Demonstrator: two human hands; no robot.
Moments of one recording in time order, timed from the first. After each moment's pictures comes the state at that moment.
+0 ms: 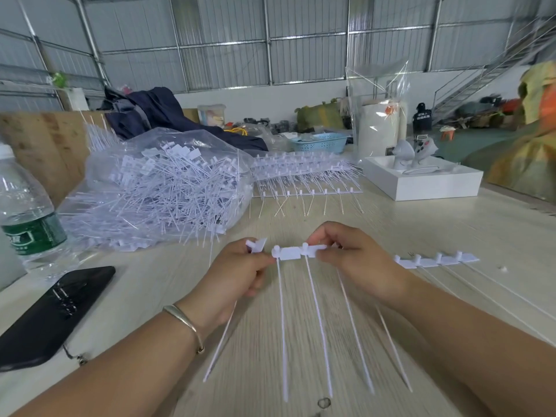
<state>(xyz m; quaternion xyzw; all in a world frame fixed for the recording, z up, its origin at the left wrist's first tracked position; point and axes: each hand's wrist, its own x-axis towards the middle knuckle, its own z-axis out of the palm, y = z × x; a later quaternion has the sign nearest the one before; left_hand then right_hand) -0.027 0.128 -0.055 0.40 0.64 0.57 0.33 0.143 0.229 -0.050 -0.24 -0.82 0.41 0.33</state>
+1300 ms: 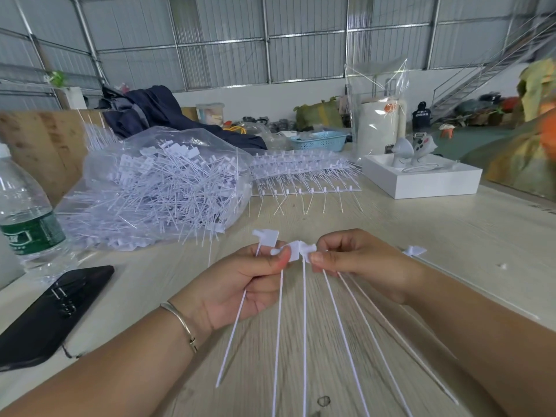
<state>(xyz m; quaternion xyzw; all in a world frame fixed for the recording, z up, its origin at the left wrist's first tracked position) -0.021 0.115 -0.045 0.42 0.39 0.54 0.61 0.157 0.234 -0.046 -0.17 -0.81 0.51 0.23</state>
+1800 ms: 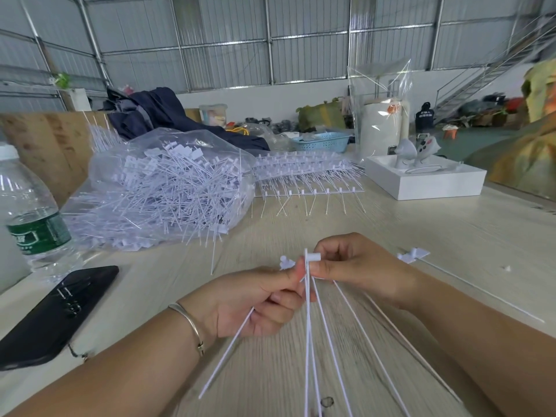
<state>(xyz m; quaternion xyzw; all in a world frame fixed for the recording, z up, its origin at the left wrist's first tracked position) -0.014 0.115 -0.046 0.44 0.48 0.35 0.67 0.152 0.223 -0.045 -0.15 -0.82 0.50 0.25</state>
